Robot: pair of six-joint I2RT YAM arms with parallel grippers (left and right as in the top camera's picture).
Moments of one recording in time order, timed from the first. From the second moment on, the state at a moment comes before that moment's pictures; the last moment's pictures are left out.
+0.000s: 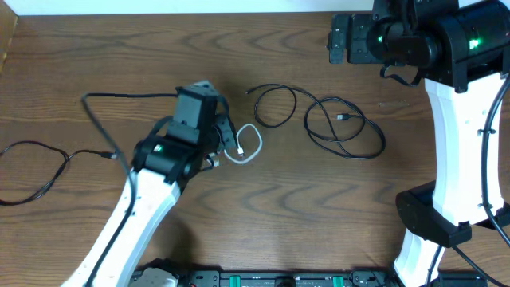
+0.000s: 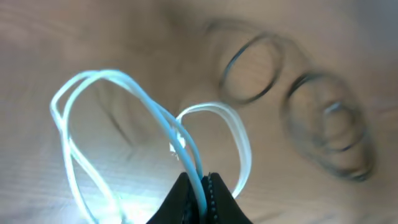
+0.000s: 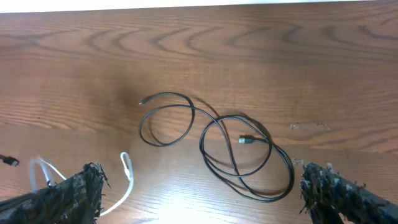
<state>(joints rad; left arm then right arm) -0.37 1.29 1.09 -0.79 0.01 -0.59 0.36 2.00 2.79 -1.69 0.05 0.33</state>
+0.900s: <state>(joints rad) -0.45 1.75 1.09 -0.86 0.21 -0.57 0.36 2.00 2.79 -1.69 0.05 0.33</state>
